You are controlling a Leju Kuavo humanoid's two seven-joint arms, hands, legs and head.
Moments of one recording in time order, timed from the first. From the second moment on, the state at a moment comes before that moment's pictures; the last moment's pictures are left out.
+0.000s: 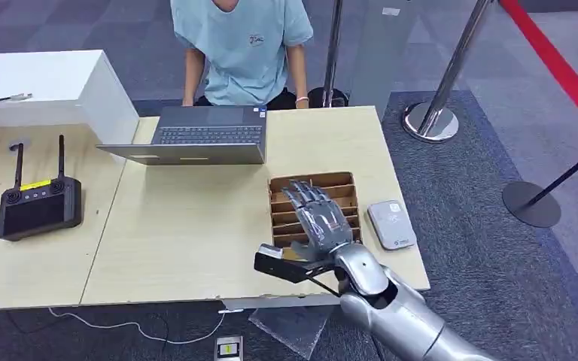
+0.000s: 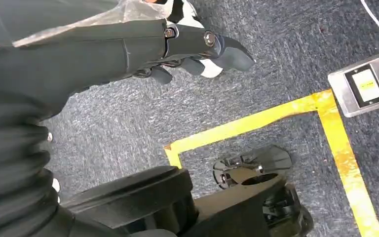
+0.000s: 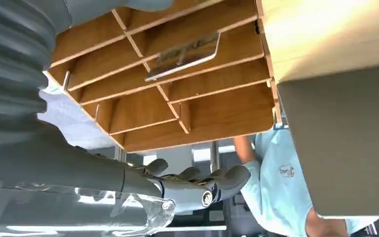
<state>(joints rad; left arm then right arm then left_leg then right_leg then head) -0.14 0.05 -1.31 -0.19 0.89 0.37 0.01 -0.42 -0.20 0.80 -1.39 1.03 -0.28 0.40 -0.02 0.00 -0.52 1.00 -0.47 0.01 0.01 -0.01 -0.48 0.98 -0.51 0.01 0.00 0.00</state>
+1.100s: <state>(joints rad) -0.14 0.05 -1.31 -0.19 0.88 0.38 0.02 -0.46 -0.22 0.78 -1.19 0.95 -0.40 0.26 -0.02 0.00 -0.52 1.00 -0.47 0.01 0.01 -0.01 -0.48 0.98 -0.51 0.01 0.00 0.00</state>
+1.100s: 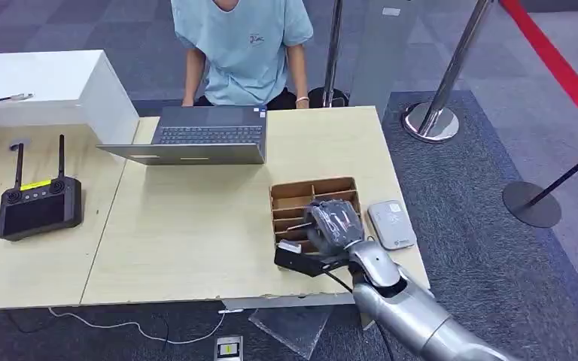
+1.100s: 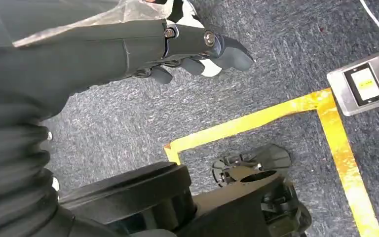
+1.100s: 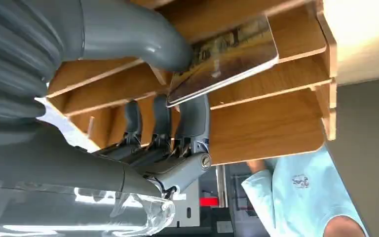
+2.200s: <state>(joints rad) -0.14 0.05 -1.31 -0.19 0.87 0.37 0.01 -0.50 -0.13 0.78 -1.29 1.03 -0.38 0.44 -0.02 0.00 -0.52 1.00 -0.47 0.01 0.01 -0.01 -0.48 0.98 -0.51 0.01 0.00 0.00</state>
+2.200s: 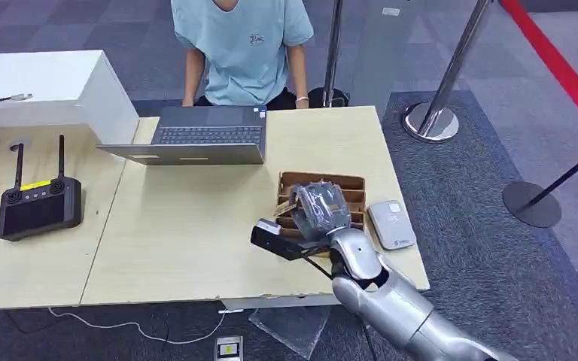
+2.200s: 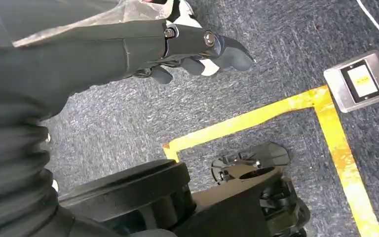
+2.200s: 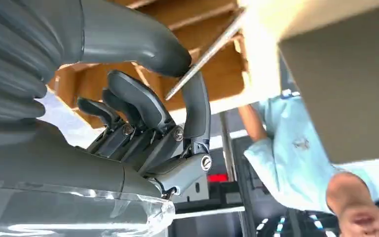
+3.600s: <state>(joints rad) -0.14 0.05 -1.31 -0.19 0.83 0.35 0.00 -0.86 -0.15 0.71 -1.22 0.92 -0.42 0.33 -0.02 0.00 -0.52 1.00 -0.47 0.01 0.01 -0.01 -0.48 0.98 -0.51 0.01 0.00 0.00</state>
